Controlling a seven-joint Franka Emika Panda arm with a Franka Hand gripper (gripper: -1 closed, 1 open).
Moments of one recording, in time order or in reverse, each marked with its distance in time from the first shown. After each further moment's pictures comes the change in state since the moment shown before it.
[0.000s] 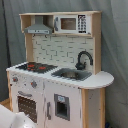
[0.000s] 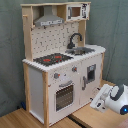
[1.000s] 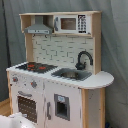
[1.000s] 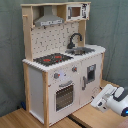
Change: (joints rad) arm 0.150 -0.183 -0.053 -0.023 0.240 0.040 -0.065
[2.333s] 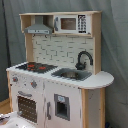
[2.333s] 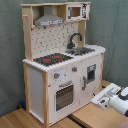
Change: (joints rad) arm 0.186 -0.229 -0.066 -0.026 0.298 0.048 -0.081
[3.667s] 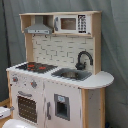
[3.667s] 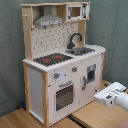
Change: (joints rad) arm 0.196 -0.242 -0.070 -0.026 0.316 0.052 -0.084
